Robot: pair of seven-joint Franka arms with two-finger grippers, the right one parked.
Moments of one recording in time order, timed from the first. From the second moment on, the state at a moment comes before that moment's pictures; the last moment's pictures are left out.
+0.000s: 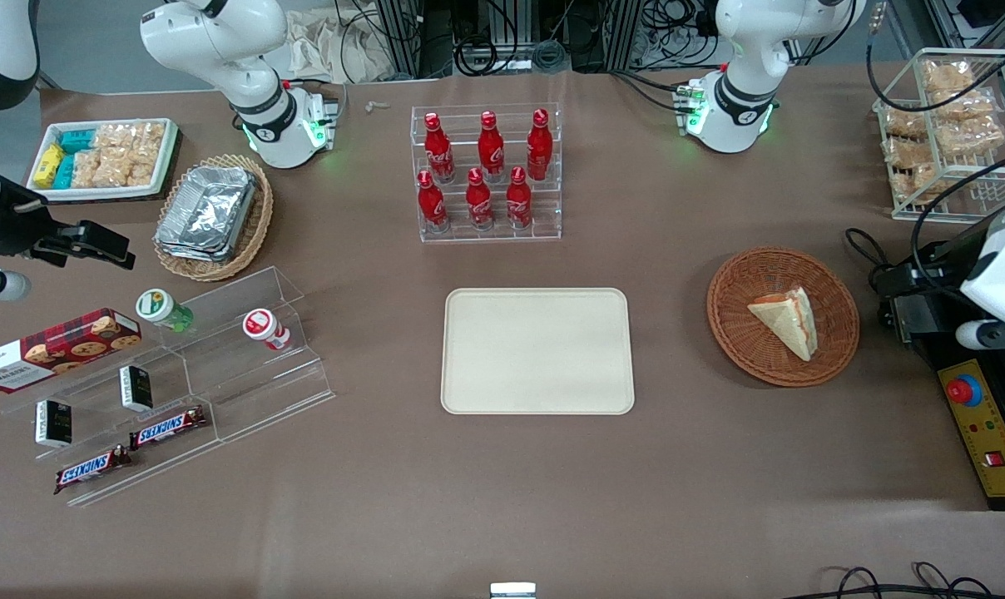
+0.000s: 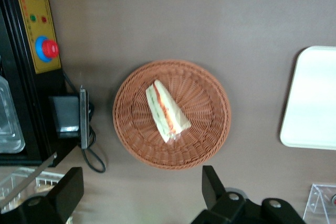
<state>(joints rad) 0.07 0.19 -0.09 -1.47 0.08 1.52 -0.06</state>
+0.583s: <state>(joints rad) 0.07 0.01 -0.04 -2.06 0.09 1.93 -0.26</state>
